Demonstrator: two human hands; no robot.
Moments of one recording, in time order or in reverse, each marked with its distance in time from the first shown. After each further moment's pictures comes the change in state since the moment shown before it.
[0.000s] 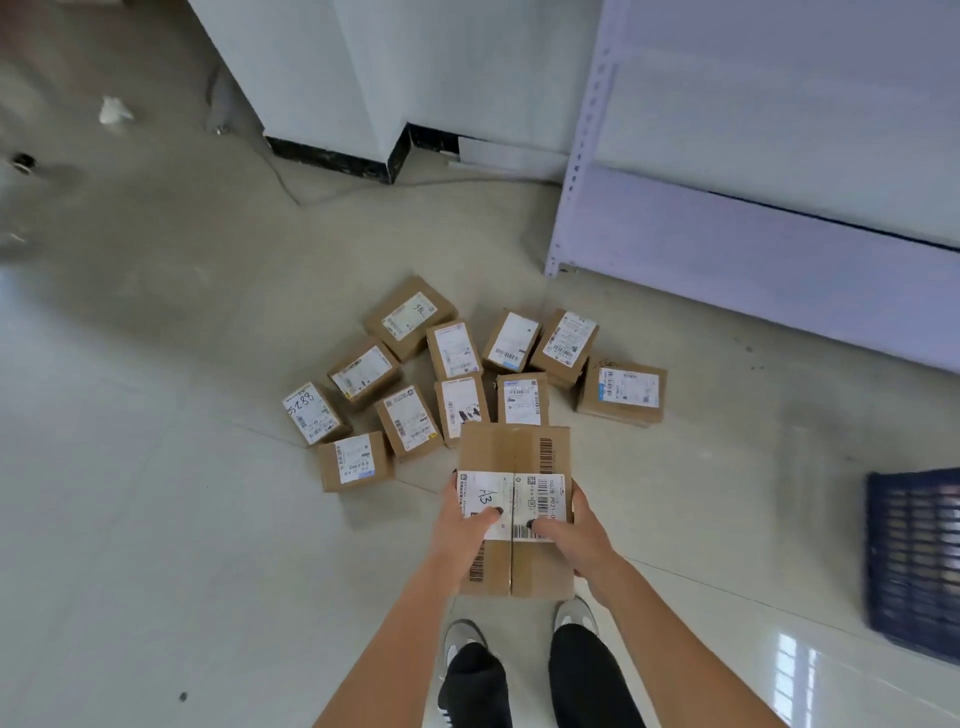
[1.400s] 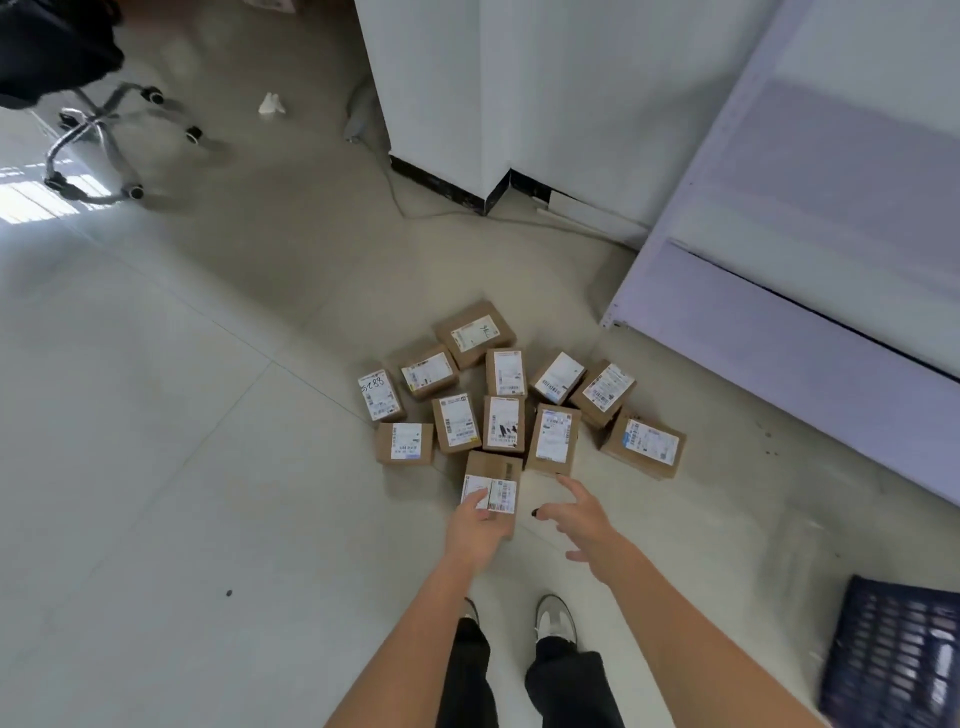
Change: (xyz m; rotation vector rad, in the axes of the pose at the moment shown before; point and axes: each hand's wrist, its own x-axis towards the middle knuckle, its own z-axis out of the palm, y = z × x) left_hand -0.105 0.057 -0.047 -0.123 0.080 -0.112; right_hand -0.085 -0.091 0.013 -0.128 -0.097 0.063
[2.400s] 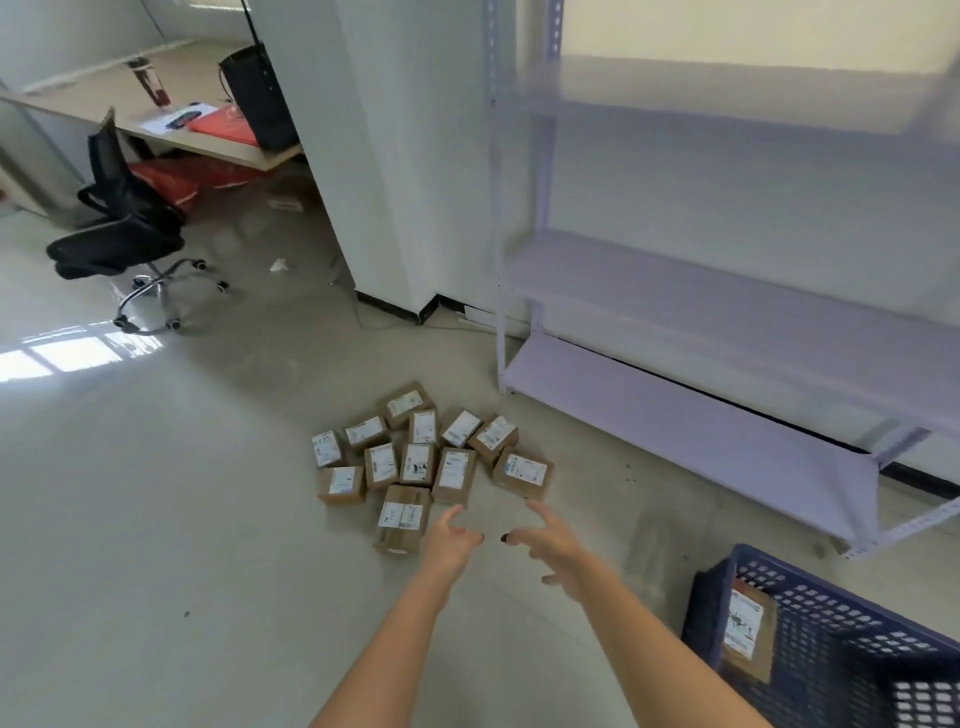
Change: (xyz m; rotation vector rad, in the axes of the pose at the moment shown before) left_hand -0.341 -0.034 0.257 0.027 0.134 0.195; right_hand -0.280 0.187 -0.274 -0.033 -0.101 -0.285
